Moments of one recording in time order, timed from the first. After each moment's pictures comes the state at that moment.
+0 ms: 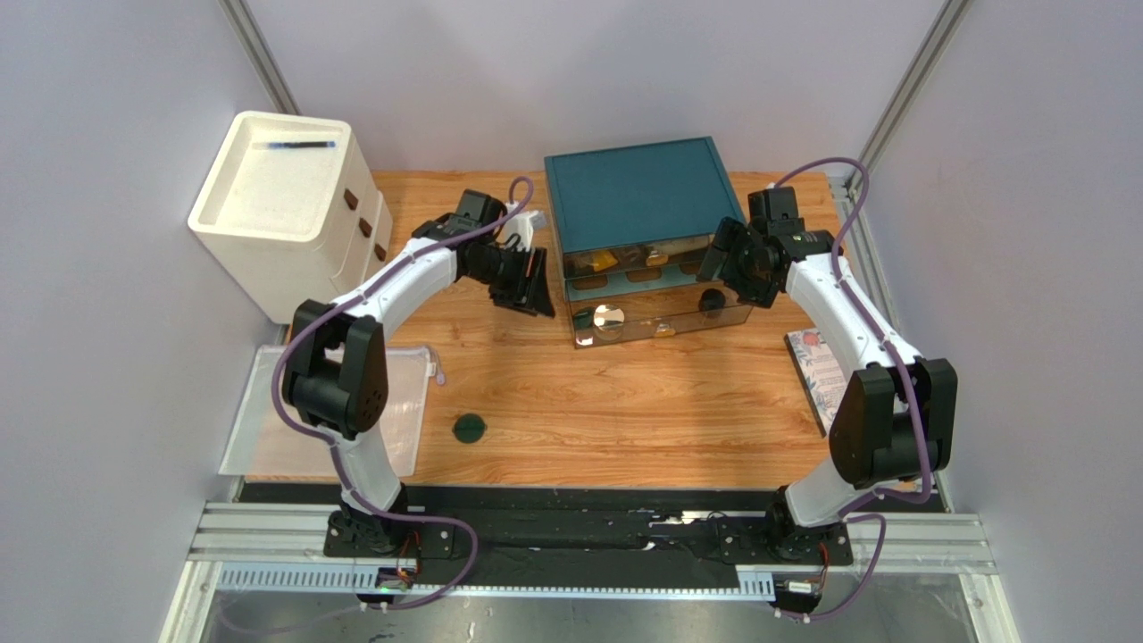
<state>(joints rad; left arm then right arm) -0.36 1.82 1.44 -0.66 0.61 -0.14 0.15 1.57 1.32 -0.70 -0.02 0.56</state>
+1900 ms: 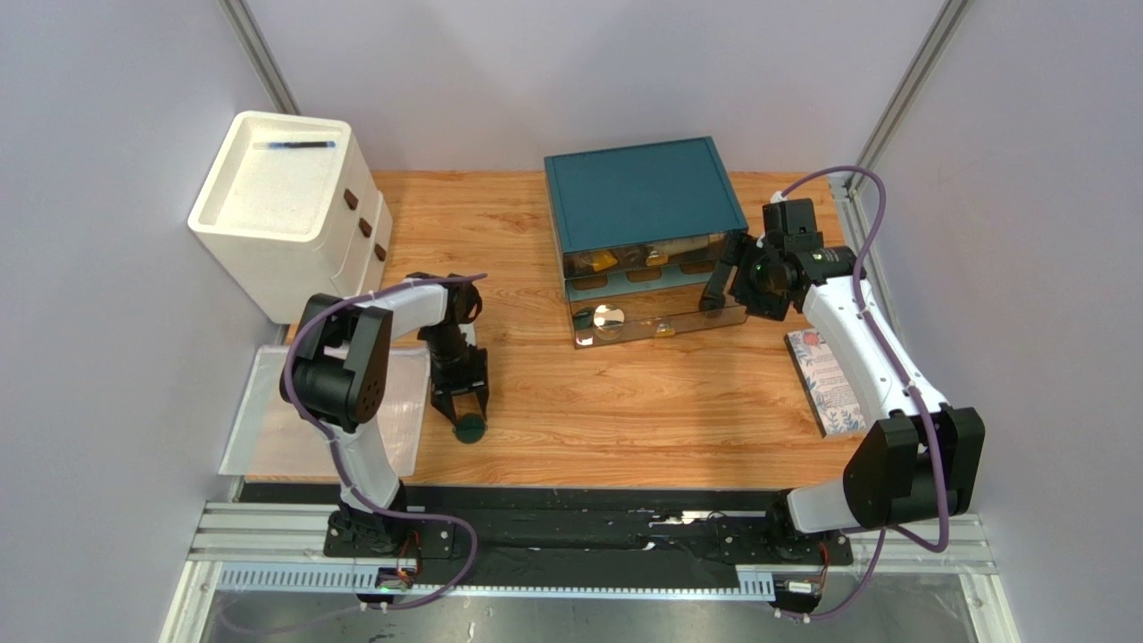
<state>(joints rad) -0.28 1.83 1.06 -1.00 0.22 -0.44 0.15 1.41 1.26 -0.78 -0.06 0.49</state>
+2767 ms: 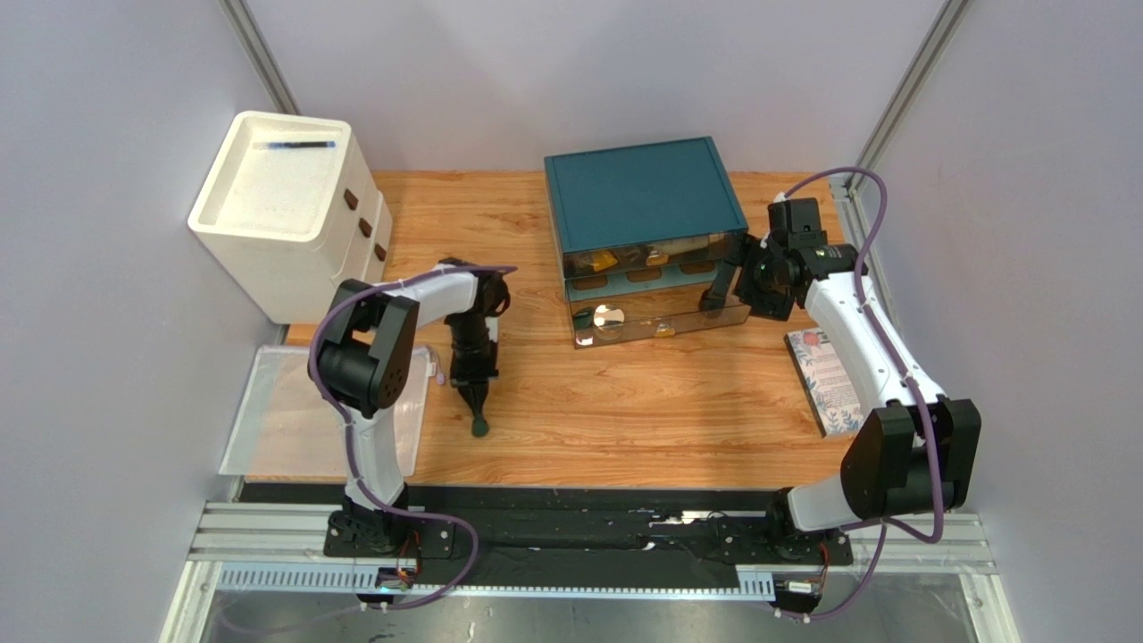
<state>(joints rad) -0.38 1.95 1.21 -1.15 0.15 -0.41 0.11 1.44 1.26 -0.78 -0.09 0.46</state>
